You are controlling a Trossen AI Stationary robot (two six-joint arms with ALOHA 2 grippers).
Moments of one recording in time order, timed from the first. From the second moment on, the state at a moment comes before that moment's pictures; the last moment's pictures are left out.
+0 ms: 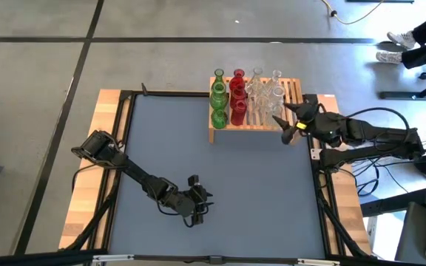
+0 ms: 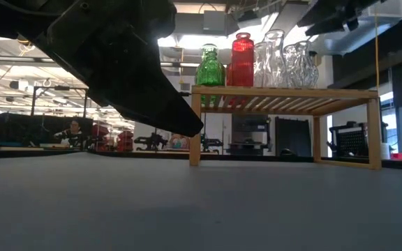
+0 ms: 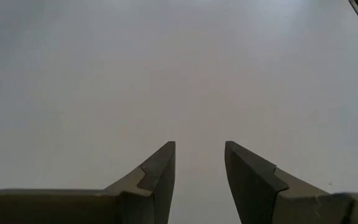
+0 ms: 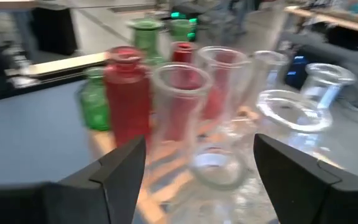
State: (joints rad) left arm -0.50 1.88 0.91 0.29 -0.53 -0.47; right arm -0.01 0.72 0.84 -0.48 0.65 0.13
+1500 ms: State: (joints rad) left arm -0.32 1.39 0.46 0.76 -0.22 -0.19; right arm 0.57 0.52 0.46 -0.25 0.38 0.17
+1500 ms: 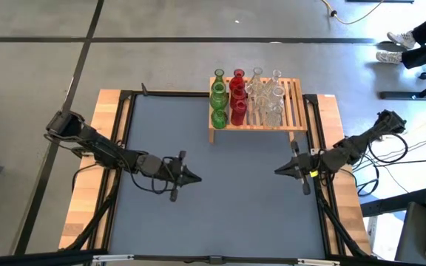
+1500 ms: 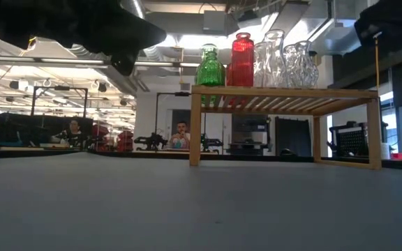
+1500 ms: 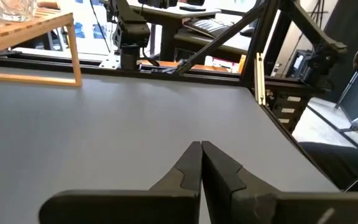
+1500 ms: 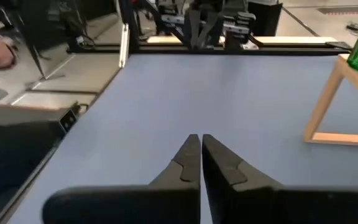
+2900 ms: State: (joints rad) left arm -0.01 0.37 0.12 0.23 -0.17 -0.21; right arm 0.23 0.05 0.12 -0.09 0.12 0.15
